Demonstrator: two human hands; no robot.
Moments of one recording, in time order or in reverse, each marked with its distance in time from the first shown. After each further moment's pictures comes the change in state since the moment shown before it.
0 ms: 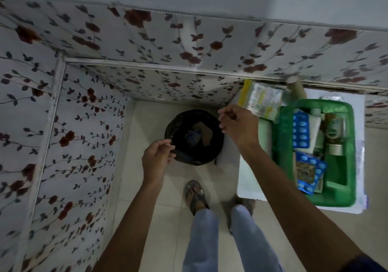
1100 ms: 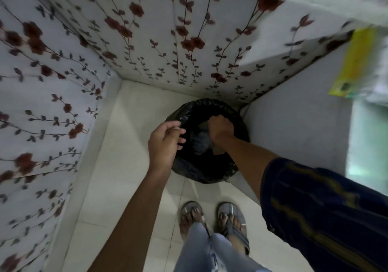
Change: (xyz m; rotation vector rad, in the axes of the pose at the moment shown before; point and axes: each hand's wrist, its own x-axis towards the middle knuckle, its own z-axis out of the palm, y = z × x) left_hand 0.186 -0.134 0.035 -0.080 -0.051 0.077; right_hand 0.175 0.244 0.205 -1.081 -0.303 -0.030
